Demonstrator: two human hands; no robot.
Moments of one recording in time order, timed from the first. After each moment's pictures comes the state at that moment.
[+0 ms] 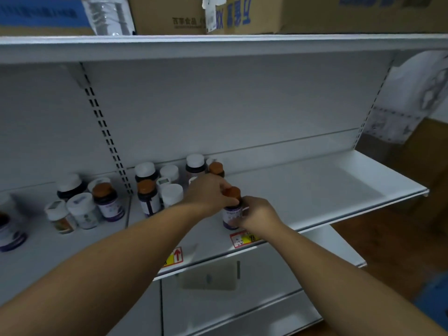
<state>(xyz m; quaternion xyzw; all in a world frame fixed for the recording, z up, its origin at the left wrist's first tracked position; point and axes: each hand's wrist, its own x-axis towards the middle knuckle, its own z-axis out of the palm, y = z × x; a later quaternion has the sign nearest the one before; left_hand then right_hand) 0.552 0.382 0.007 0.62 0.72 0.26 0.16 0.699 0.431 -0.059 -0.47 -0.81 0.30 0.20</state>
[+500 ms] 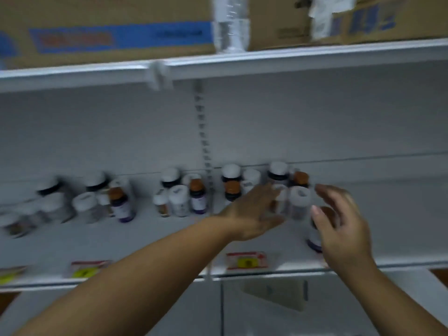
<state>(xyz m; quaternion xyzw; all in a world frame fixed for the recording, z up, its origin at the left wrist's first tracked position) 0.462 0.299 0.012 0.70 0.68 0.17 0.11 0.651 0.344 -0.001 -0.30 -0.74 0.27 0.53</state>
